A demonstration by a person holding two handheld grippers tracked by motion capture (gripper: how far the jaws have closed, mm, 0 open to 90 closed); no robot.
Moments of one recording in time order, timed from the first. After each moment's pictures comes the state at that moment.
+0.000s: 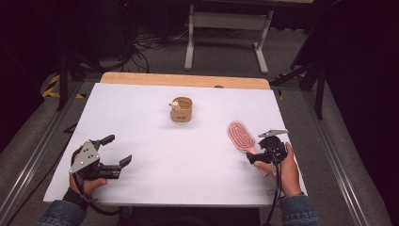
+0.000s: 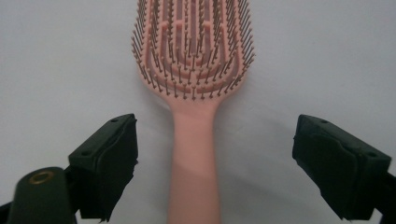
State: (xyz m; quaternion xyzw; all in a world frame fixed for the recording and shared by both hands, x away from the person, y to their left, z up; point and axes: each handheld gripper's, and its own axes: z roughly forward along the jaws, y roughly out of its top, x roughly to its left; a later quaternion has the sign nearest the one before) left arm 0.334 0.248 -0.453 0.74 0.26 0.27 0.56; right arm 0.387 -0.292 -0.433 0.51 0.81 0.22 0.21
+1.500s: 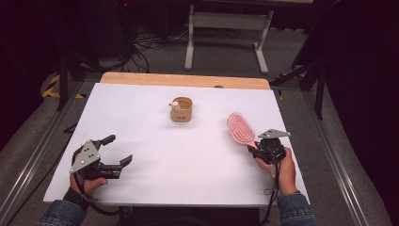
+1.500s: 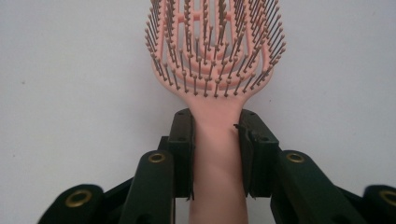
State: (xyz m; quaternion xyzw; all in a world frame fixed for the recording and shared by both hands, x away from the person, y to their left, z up) left arm 0.336 0.248 -0.454 0.74 0.27 0.27 0.55; right arm 0.383 -0.292 -0.432 0.46 0.80 0.31 0.23
